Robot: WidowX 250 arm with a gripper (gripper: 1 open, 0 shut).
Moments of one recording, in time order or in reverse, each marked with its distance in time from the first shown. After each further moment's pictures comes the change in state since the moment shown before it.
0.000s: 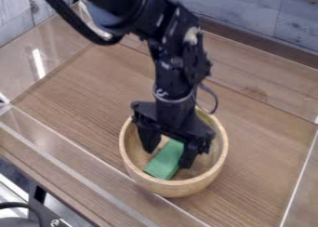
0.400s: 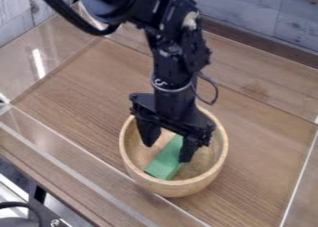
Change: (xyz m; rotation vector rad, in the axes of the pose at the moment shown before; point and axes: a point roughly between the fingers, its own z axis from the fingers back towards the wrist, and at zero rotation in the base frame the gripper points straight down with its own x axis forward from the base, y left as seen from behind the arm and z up) arm 0.001 0.002 0.015 -0.015 -0.001 -0.011
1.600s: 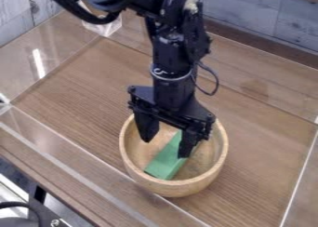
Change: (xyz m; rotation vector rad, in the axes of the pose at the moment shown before) arm -0.003 0.002 0.013 -0.012 0.049 0.006
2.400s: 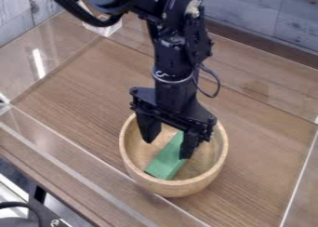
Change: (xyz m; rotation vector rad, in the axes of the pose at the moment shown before) arm 0.001 -0.003 -0.003 0.002 -0.006 -0.018
